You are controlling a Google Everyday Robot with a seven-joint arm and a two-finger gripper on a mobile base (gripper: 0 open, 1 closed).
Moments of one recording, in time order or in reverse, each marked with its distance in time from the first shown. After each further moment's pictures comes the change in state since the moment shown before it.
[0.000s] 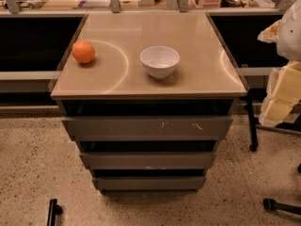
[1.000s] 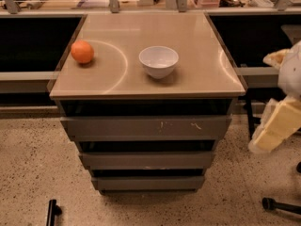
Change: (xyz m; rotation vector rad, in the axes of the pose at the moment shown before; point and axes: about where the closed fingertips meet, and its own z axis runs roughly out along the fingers) arm 0.007 0.034 0.025 0.061 -0.091 0.104
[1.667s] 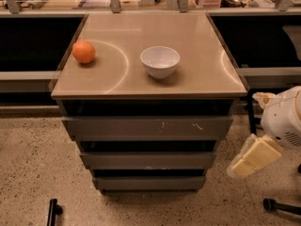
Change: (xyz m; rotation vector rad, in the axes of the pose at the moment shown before) arm 0.025 0.037 0.069 -0.019 -0.118 0.160
